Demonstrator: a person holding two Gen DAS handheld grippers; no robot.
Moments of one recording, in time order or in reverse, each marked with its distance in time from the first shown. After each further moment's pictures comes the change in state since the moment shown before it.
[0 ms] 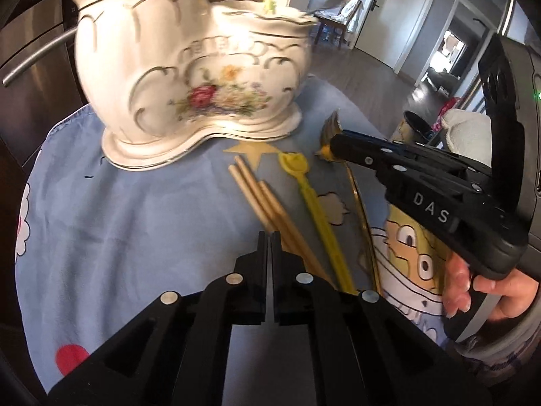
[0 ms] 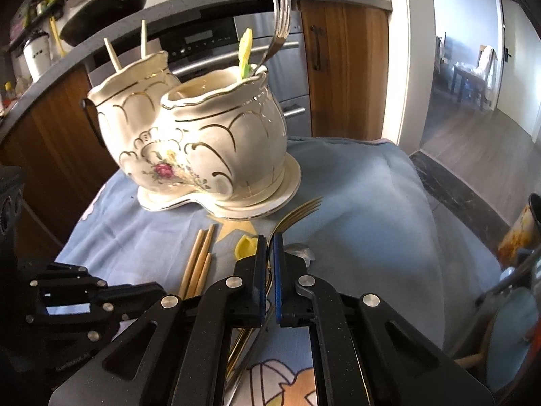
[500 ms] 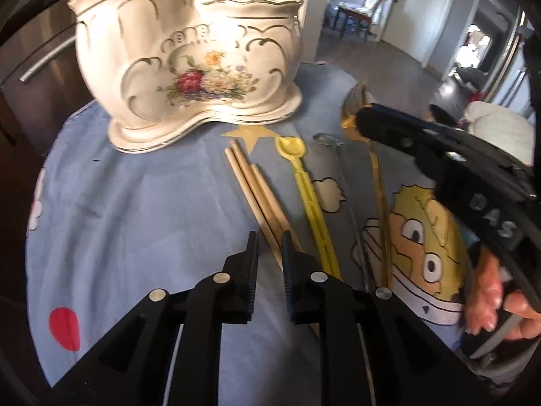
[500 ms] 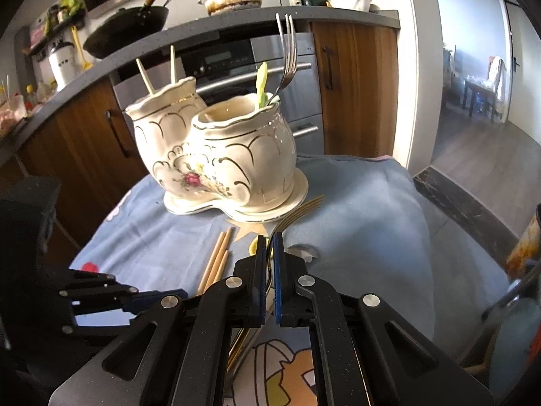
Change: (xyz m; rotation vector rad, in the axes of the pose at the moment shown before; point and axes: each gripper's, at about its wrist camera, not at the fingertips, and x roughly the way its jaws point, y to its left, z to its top) left arm 0.002 -0.028 -0.014 -0.038 0.036 0.152; right arm -0.030 -0.009 -0.006 -0.015 -0.079 0.084
